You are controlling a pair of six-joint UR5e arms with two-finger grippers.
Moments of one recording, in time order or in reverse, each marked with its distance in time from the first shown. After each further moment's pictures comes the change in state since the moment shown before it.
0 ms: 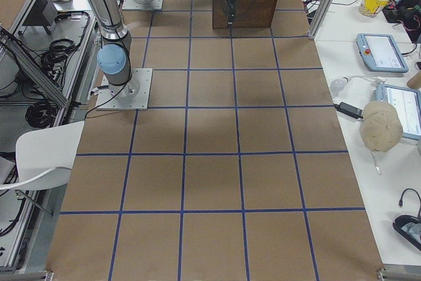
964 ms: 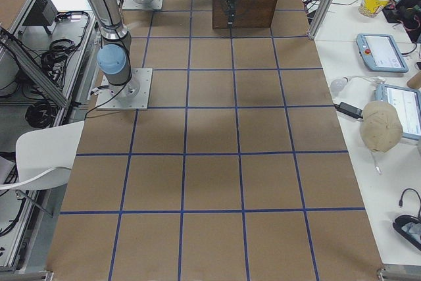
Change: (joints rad) left arm -0.009 0.013 0.053 0.016 0.007 0.002; right arm 0.000 0.000 0.000 -0.001 0.000 0.000
